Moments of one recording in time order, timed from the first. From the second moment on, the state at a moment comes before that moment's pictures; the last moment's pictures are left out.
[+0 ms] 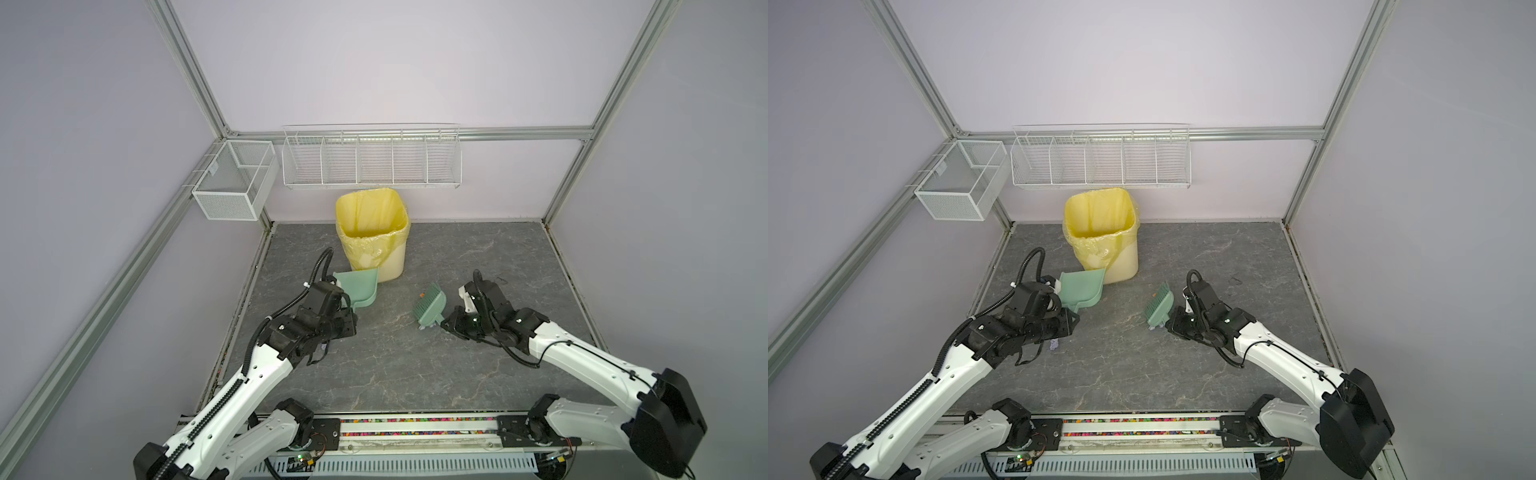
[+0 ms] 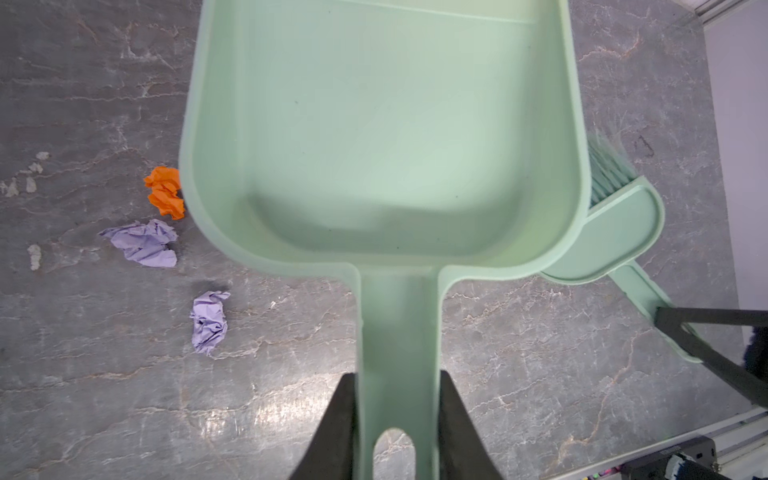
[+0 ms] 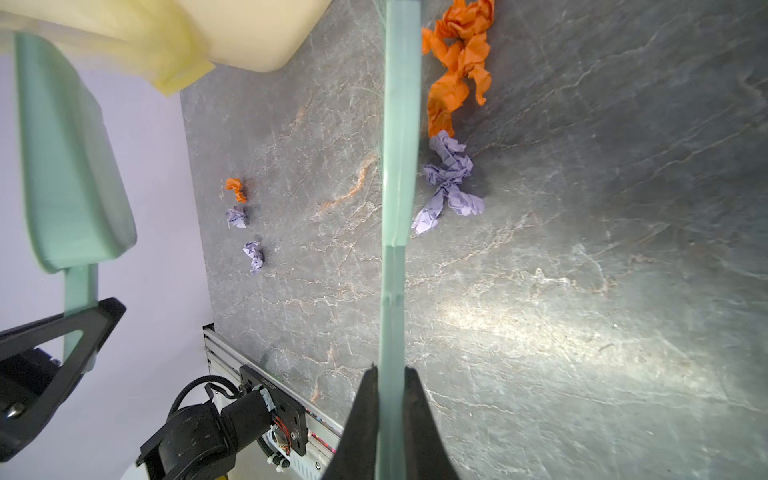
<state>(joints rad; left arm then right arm) -0.61 0.95 0.90 -0.83 -0.03 -0.61 0.67 1.18 0.79 -0.47 -0.25 0.93</state>
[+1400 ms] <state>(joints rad) -1.18 1.00 0.87 -0.78 -0.25 -0.87 0.63 1.40 1.30 -0.97 0.18 0.20</state>
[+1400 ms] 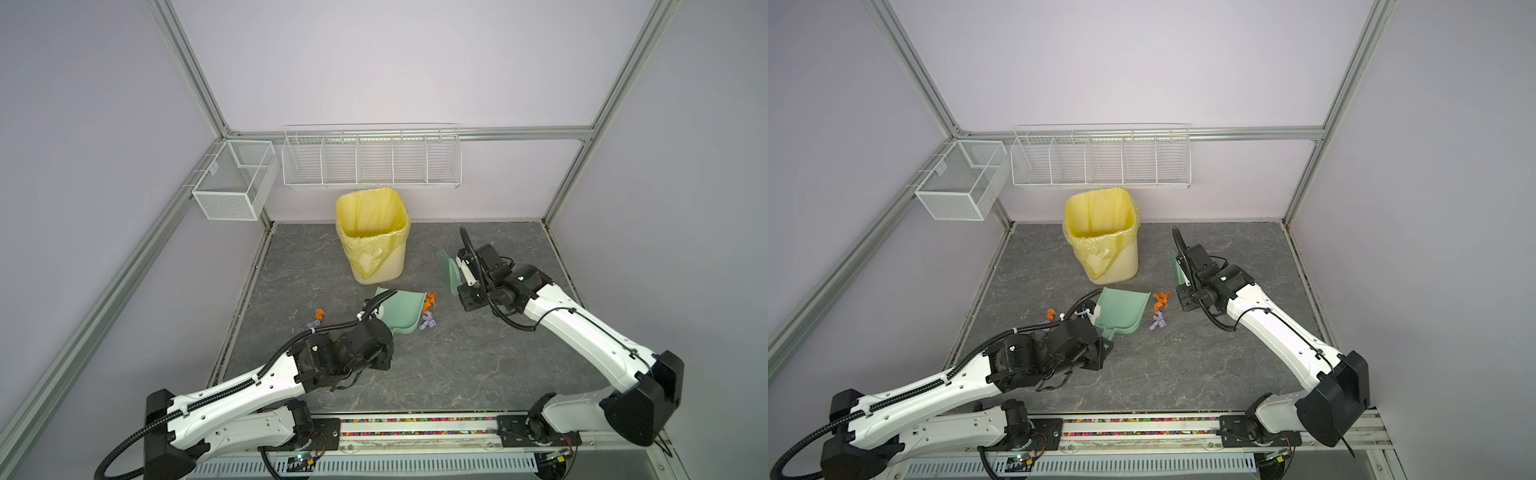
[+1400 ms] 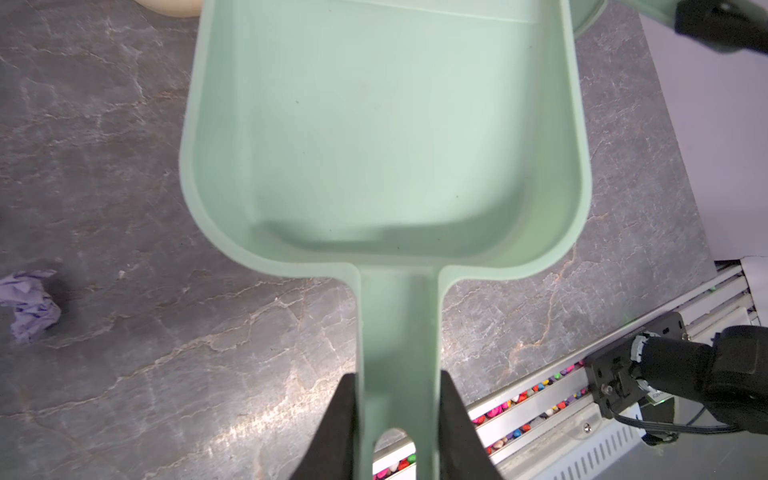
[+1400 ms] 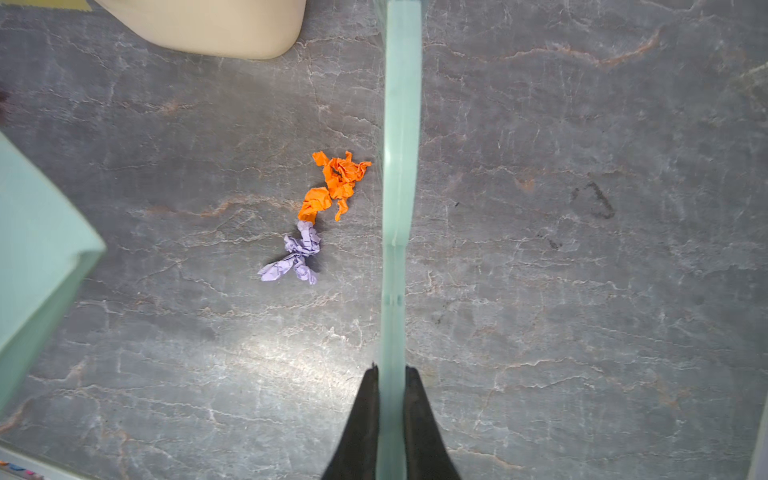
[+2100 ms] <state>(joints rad) -1.32 1.12 0.81 -0.71 -0.27 -0.98 0.63 1.58 1.42 -1.01 0.23 0.04</state>
